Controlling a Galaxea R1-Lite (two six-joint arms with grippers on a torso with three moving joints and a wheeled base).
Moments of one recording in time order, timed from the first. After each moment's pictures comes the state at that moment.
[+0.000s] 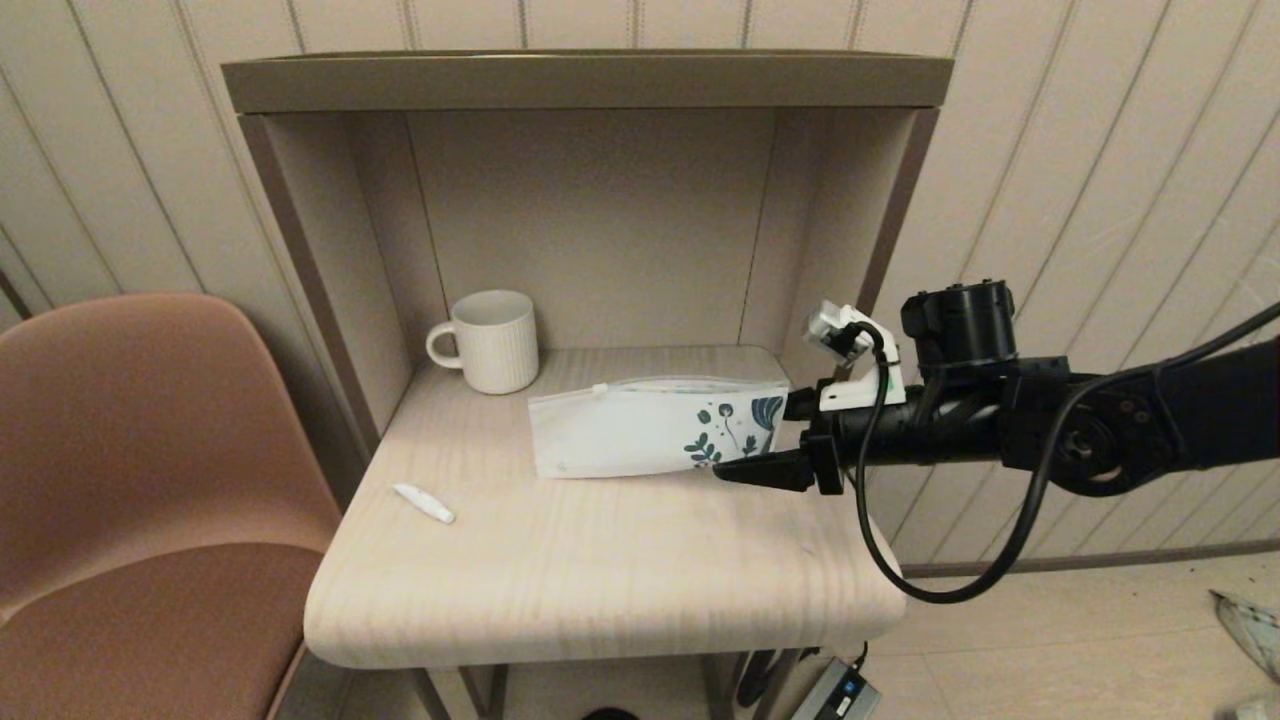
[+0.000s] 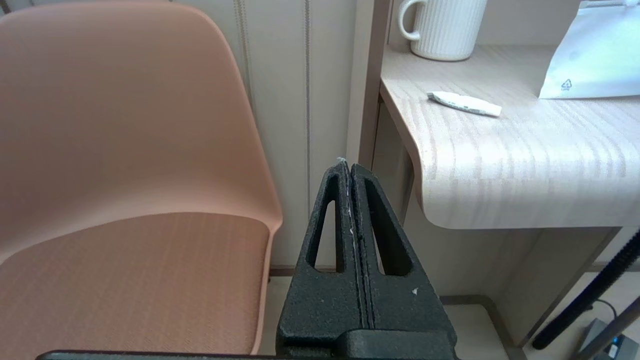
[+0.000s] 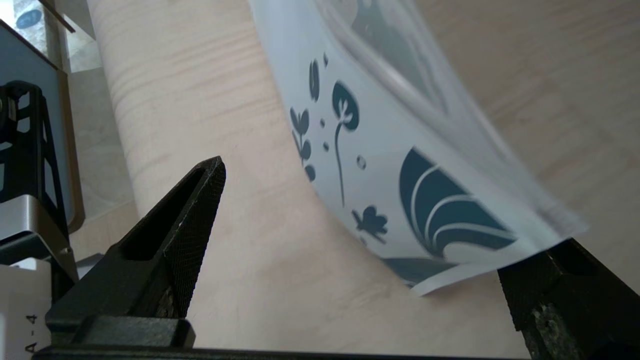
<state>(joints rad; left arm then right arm) 0.00 0.00 0.00 -0.13 -0.01 -0.01 0.29 1.87 -1.09 -0.32 0.79 -0.30</state>
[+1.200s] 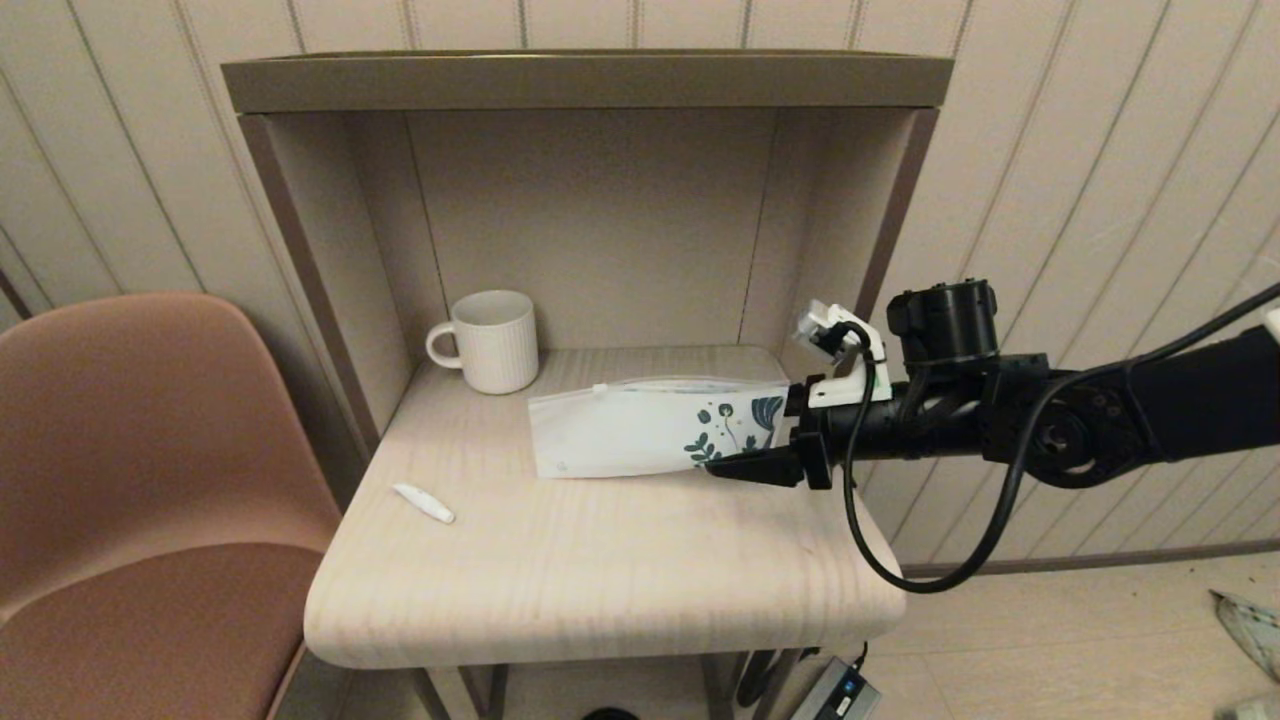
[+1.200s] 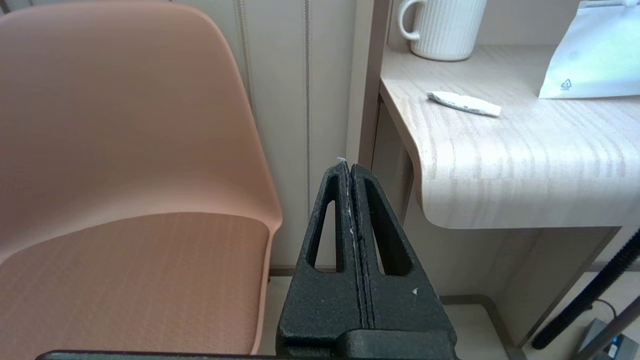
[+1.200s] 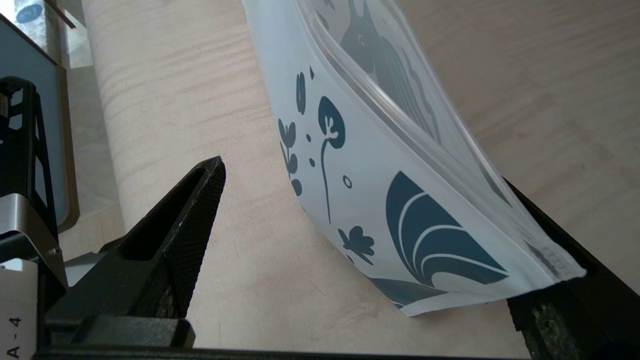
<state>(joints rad) 0.00 0.00 0.00 -0.13 -0.01 -0.01 0.29 1.90 -1.13 -0.32 0.80 -0.32</state>
